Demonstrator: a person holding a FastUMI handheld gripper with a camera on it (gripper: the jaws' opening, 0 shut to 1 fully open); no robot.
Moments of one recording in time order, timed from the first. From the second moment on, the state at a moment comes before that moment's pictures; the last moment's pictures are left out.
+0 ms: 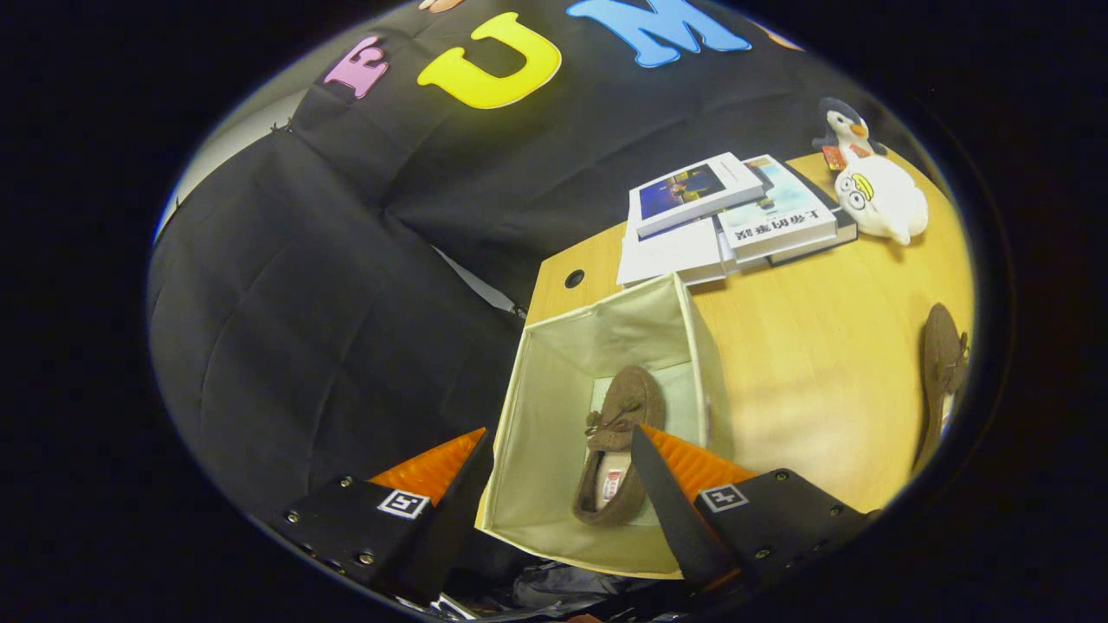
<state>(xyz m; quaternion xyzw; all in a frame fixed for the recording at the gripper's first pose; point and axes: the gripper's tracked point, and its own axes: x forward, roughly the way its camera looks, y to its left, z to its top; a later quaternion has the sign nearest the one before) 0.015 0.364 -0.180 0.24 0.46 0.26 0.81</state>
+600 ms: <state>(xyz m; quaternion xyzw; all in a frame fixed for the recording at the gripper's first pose) 0.033 0.205 -0.182 0.17 0.45 0.20 0.86</state>
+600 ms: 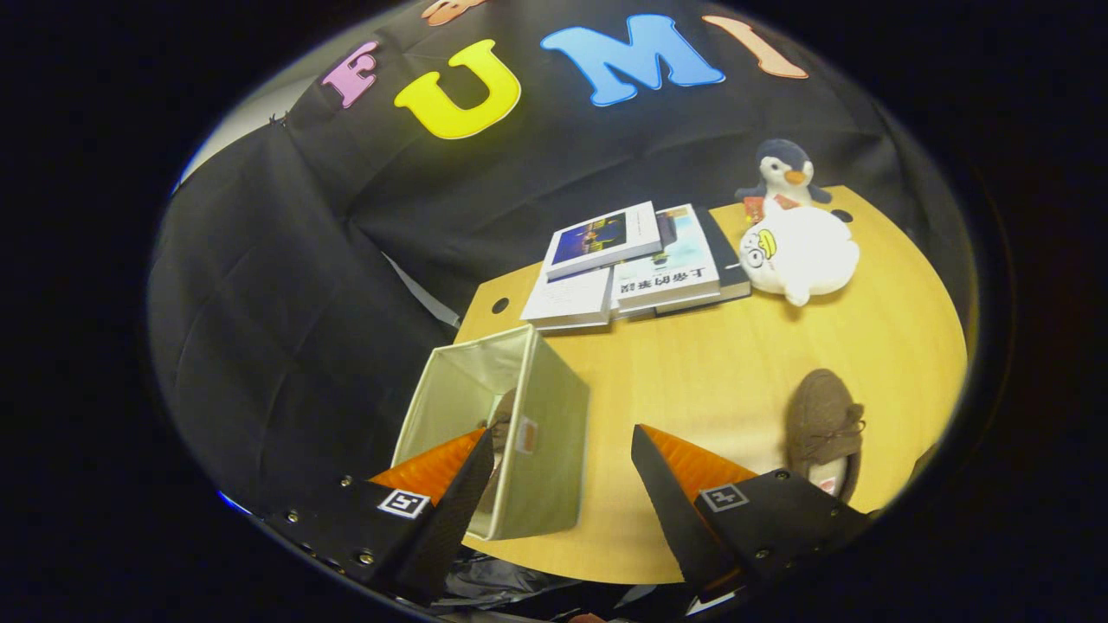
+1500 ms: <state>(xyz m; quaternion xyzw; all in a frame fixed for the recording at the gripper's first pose) 0.007 -0.001 -0.280 -0.01 0.51 0.04 0.86</state>
